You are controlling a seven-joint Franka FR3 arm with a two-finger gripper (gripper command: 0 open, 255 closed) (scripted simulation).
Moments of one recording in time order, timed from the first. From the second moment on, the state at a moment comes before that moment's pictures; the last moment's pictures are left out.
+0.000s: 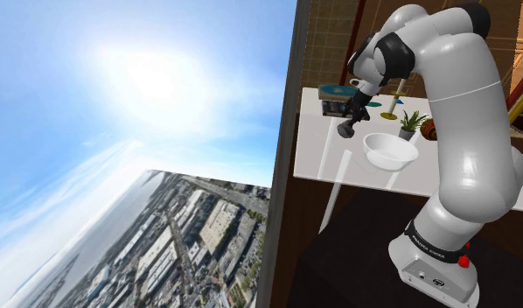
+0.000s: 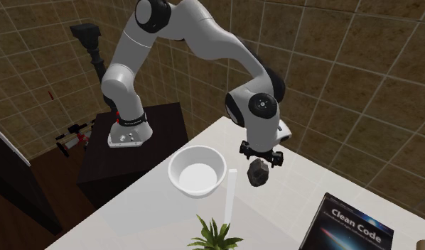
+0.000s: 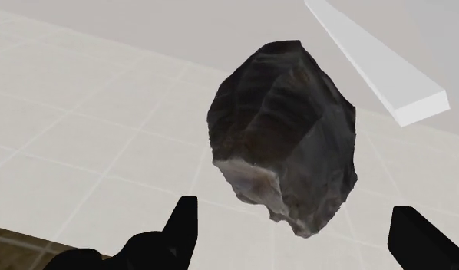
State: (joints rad) arm -0.10 0.63 -0.84 -1.79 0.91 2.04 -2.20
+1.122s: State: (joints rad) arm -0.11 0.66 -0.82 -1.80 0.93 2.07 -2.22
